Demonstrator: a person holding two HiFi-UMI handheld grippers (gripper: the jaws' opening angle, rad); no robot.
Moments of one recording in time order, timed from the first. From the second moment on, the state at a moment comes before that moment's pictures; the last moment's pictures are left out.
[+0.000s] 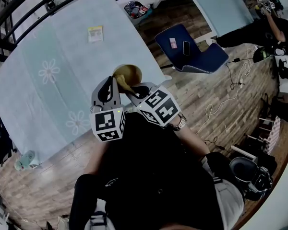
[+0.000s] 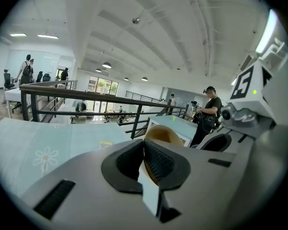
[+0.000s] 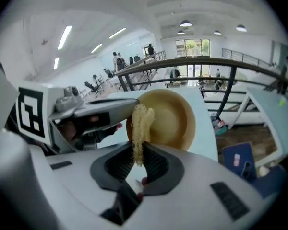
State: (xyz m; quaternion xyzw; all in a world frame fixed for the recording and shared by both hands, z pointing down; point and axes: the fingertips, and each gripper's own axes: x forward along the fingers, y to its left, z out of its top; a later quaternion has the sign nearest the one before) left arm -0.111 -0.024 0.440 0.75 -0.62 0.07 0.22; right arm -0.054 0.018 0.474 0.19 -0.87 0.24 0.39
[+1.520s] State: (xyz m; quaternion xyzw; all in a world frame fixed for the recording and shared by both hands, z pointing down) left arm -0.124 -0.019 0.445 0.74 -0.63 0.10 0.20; right arm -0.045 0.002 0.453 0.21 -0.82 -0.06 0.53
